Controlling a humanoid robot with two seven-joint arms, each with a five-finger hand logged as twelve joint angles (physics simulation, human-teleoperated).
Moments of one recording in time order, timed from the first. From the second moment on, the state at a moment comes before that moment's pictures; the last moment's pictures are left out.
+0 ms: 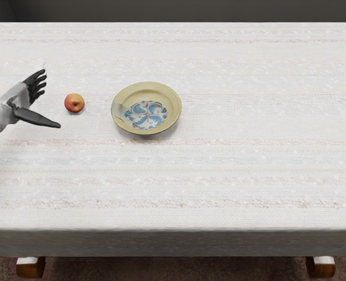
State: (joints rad) left arm -0.87 0.41 -0.02 -0.28 0.19 -0.38 -0.61; right arm -0.02 0.00 -0.35 0.13 -0.05 -0.07 0.01
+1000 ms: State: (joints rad) left arm -1.22 0.20 0.33 -0.19 0.37 -0.37 -0.09; right arm -0.03 0.00 -0.34 0.13 -0.05 -0.07 0.01
